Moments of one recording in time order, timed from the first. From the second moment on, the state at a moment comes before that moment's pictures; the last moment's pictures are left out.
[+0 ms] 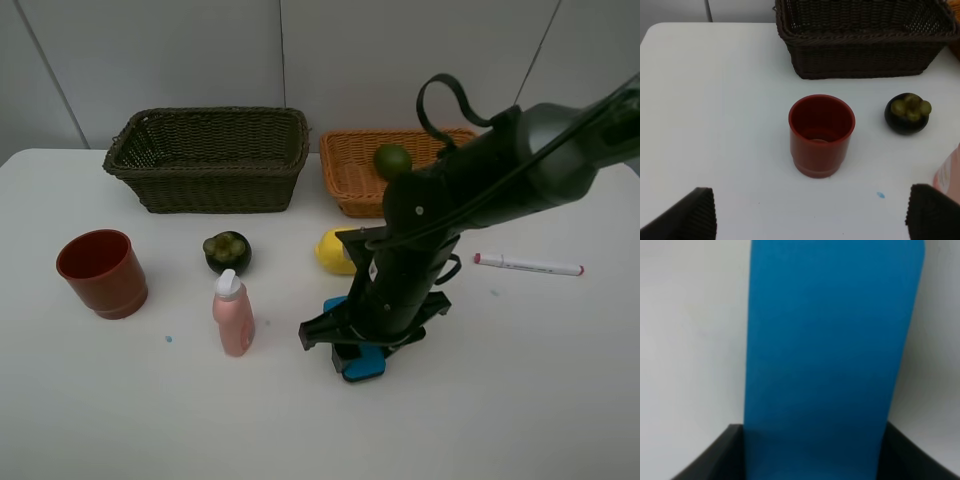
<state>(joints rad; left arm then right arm) 0.00 -0.01 -0.50 -0.05 1.07 -0.04 0.76 1.91 -0.95 0.11 0.61 0.29</state>
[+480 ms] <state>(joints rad) 0.00 -0.01 -0.50 -0.05 1.07 -0.04 0.76 1.91 -0.95 0.11 0.63 0.29</state>
